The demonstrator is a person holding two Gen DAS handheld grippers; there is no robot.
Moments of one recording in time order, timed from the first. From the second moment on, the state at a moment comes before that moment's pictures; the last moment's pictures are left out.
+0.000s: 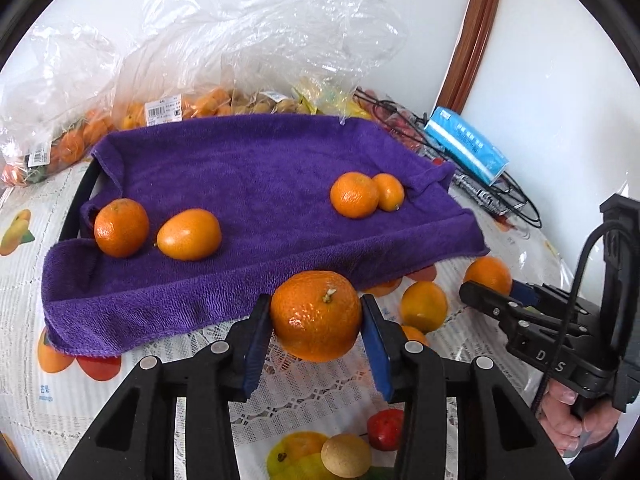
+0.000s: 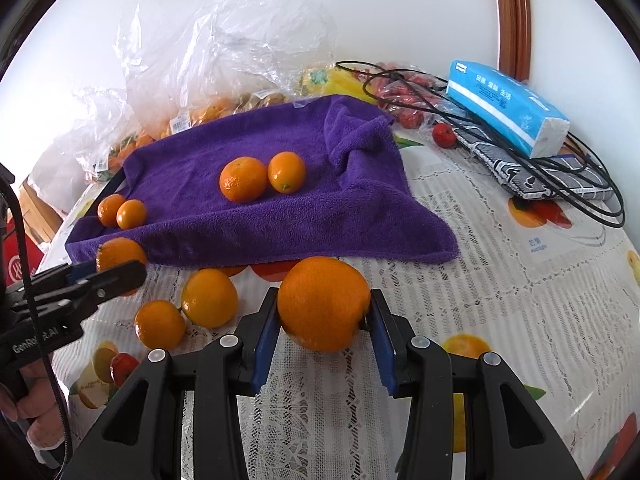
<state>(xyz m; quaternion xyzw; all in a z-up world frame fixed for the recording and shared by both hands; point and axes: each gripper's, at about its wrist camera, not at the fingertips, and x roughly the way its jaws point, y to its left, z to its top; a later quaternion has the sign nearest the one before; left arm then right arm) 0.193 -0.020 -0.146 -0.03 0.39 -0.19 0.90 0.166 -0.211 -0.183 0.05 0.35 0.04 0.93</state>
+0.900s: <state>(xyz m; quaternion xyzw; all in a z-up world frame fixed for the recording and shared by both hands) 0.186 0.024 -0.106 -0.06 0.32 -0.13 0.94 0.170 -0.190 -0.120 0.05 0.29 0.04 0.96</state>
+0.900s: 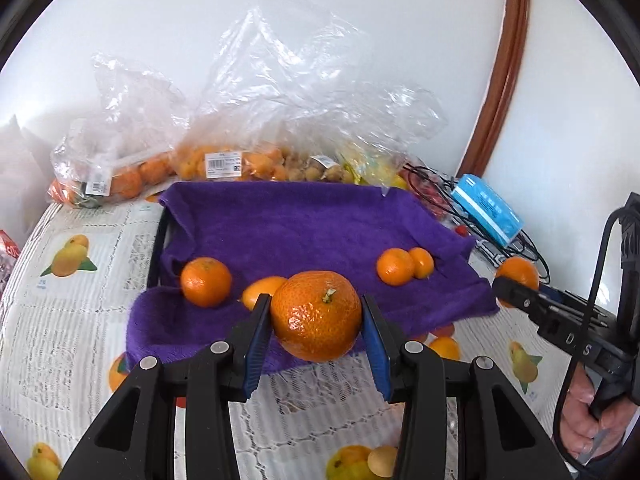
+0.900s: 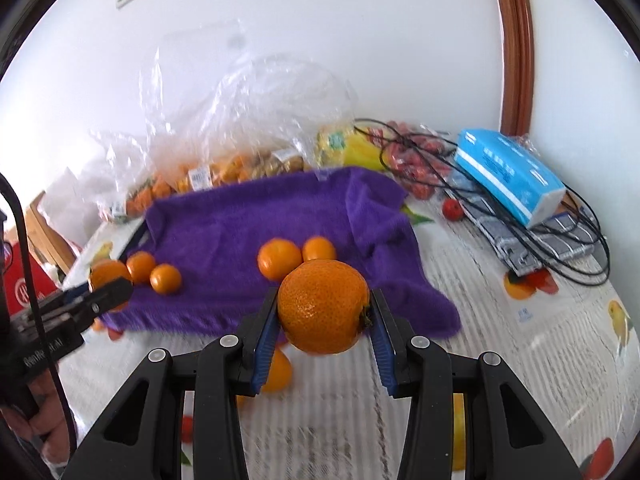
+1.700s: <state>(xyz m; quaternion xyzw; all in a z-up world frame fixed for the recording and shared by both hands) 0.251 0.072 -0.098 -0.12 0.31 -0.01 0.94 0.250 -0.168 -0.099 0.03 0.26 0.08 0.96</state>
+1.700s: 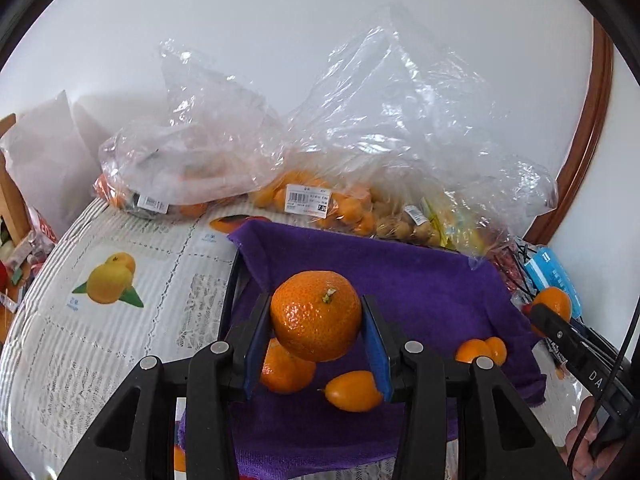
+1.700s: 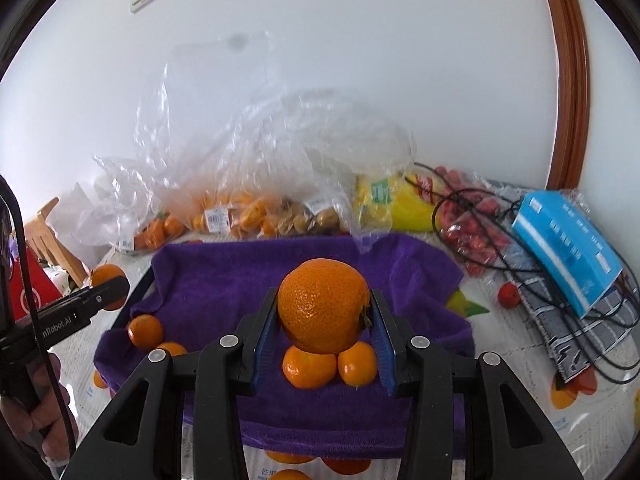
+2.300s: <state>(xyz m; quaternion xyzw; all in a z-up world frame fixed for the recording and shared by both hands) 0.256 0.068 -0.117 -0.12 0.34 -0.01 0.93 0.260 -0.166 -0.115 0.03 0.28 0.08 0.96</state>
